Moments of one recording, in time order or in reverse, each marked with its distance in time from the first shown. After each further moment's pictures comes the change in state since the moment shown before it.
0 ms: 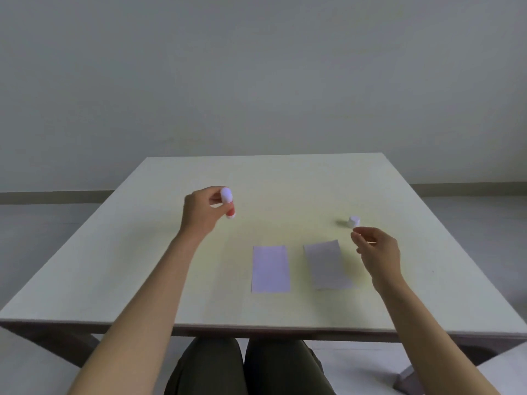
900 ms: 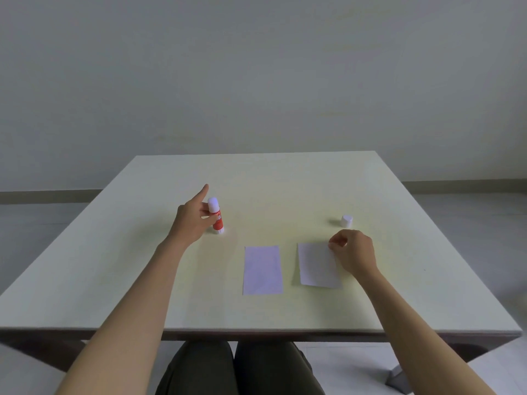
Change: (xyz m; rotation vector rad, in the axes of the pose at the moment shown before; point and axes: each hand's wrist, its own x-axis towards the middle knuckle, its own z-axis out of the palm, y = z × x) left_hand 0.020 -0.062 0.009 0.150 -0.124 -0.150; right_hand 0.020 0.010 0.021 -0.477 -0.162 -0.115
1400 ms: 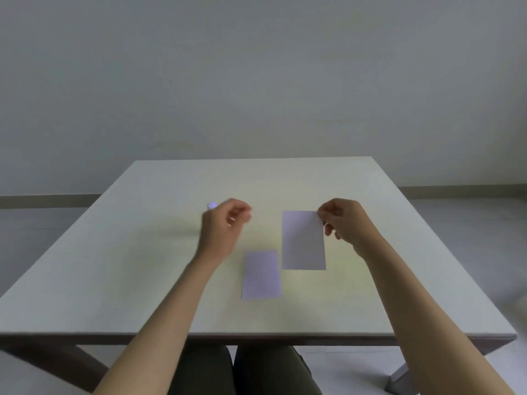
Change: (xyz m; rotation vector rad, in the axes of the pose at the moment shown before) left_hand -0.059 0.086 0.023 -0.238 0.188 0.259; right_hand 0.004 -0.064 -0.048 0.338 -0.141 -0.140
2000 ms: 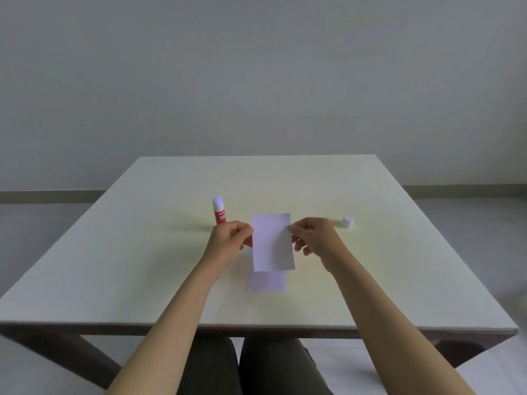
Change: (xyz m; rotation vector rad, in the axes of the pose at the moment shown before) left_hand -0.026 -0.016 0.000 -0.256 -0.218 -0.468; right_hand -0.023 -0.002 0.059 0.224 -0.148 0.134
